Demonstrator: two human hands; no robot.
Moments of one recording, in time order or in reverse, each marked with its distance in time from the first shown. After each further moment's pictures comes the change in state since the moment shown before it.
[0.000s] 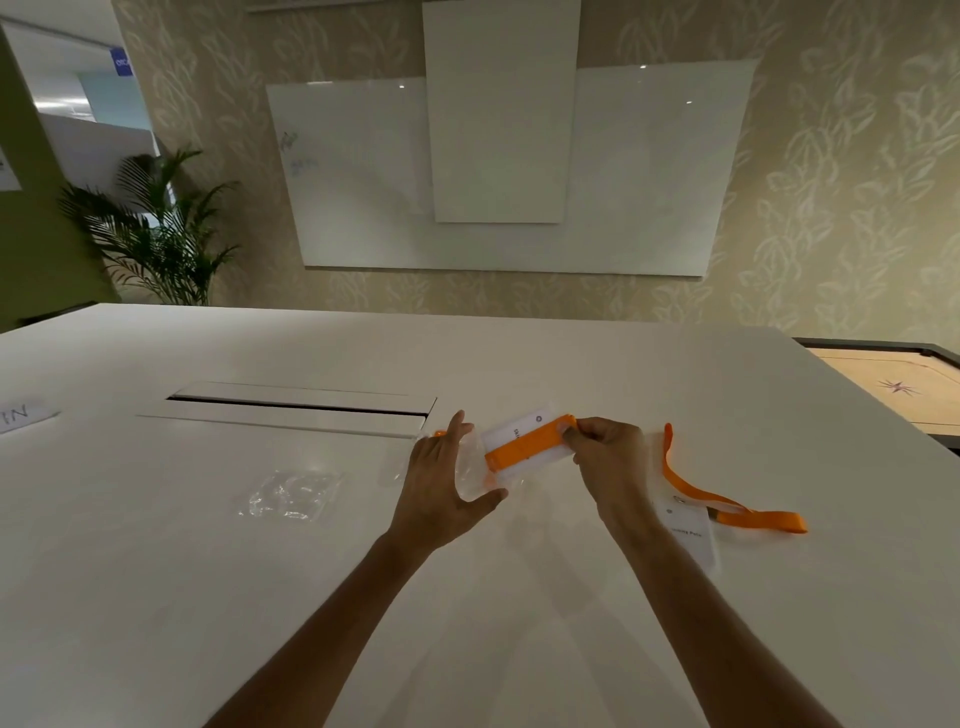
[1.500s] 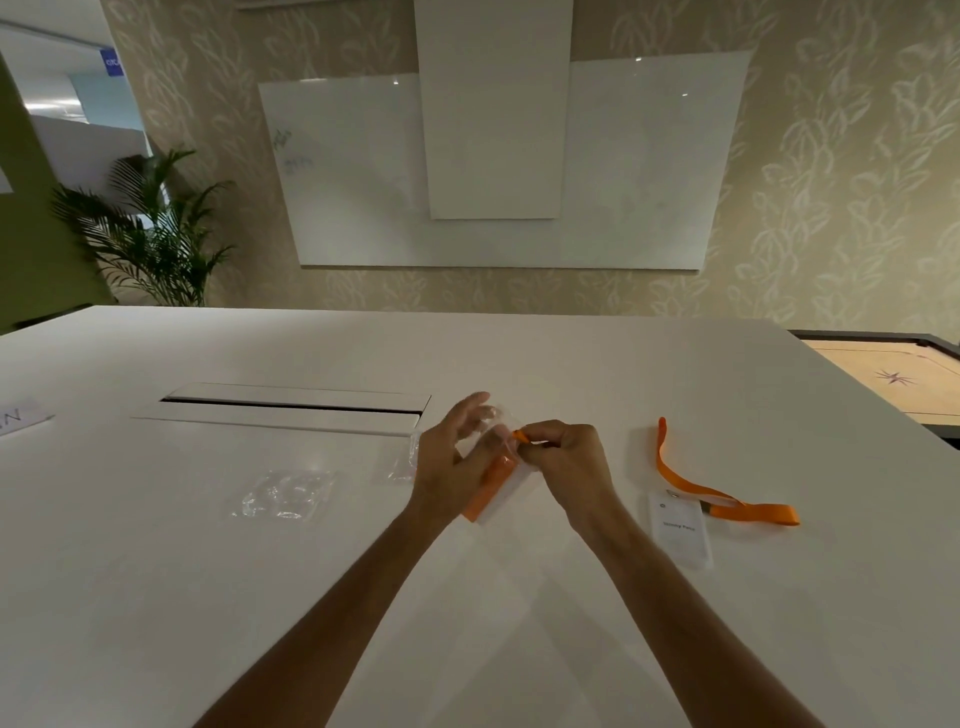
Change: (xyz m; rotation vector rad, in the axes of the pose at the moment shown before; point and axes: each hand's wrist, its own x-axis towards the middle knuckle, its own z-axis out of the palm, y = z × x) left_hand 0.029 0.050 -0.015 -0.596 0.090 -0.270; right_hand -0.018 -0.004 0.014 0.086 -0.261 -0.042
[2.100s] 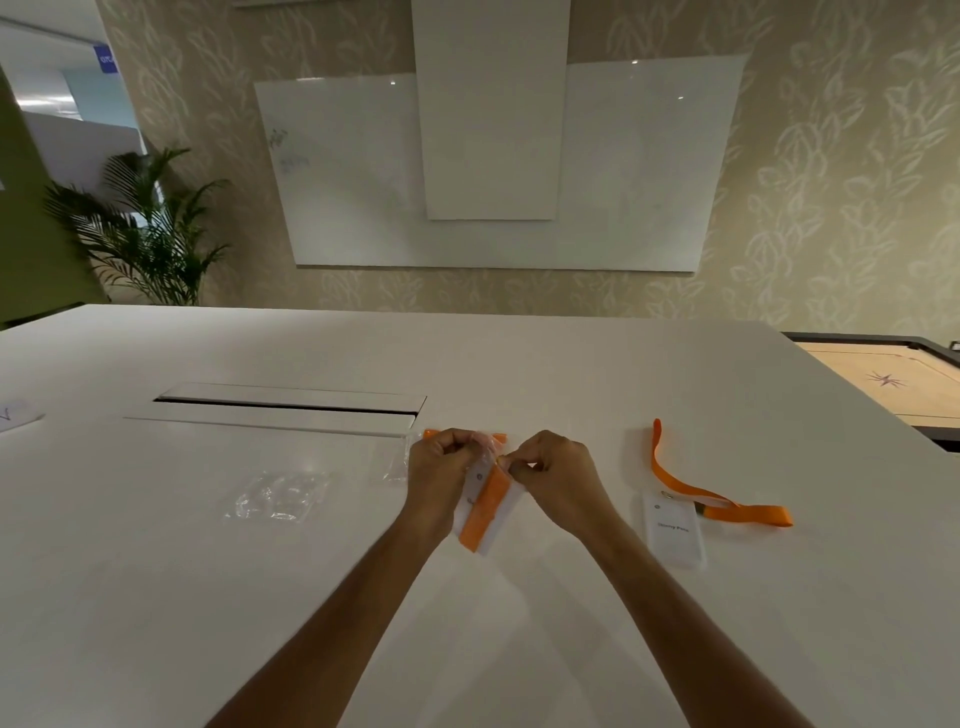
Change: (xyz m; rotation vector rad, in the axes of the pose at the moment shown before) left_hand -0.005 0.002 0.007 -0.354 0.080 -0.426; right_hand 0.005 0.018 -0.005 -0.514 -0.118 -0.180
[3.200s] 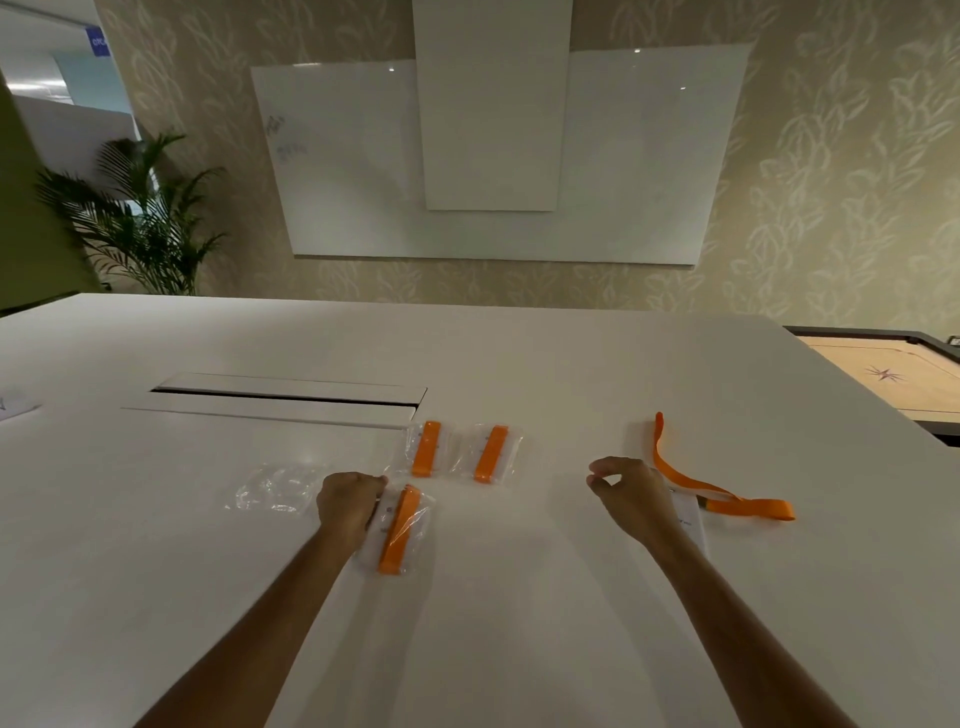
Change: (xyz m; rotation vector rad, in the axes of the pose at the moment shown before) left_hand 0.044 -0.073 -0.109 0.471 0.388 -0.347; right_hand -0.002 0.102 -0.024 -0.181 0.106 0.291
